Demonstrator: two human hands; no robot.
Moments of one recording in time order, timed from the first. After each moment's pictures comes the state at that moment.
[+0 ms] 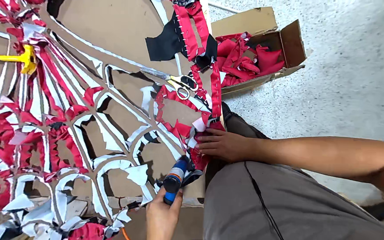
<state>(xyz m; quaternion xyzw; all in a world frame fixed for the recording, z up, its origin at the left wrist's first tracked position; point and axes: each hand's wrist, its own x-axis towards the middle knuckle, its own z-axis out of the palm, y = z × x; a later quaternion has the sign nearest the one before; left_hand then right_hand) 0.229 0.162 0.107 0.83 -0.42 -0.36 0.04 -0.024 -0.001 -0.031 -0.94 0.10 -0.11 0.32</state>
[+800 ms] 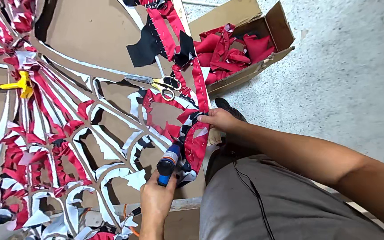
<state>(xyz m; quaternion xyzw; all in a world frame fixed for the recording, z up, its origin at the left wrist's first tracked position) 0.223 0.110 0.096 0.82 -0.49 -0.29 -0.01 -0.026 -0.038 -0.049 -0.41 0.52 -0.14 0.74</state>
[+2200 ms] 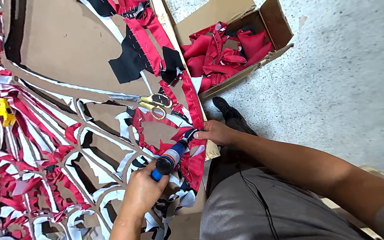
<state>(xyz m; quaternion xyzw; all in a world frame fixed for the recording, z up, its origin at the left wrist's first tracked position) 0.235 0.003 0.083 0.69 -0.65 -0.30 -0.10 -0.034 -0.045 -0.069 -0.36 0.40 -0.20 0.82</state>
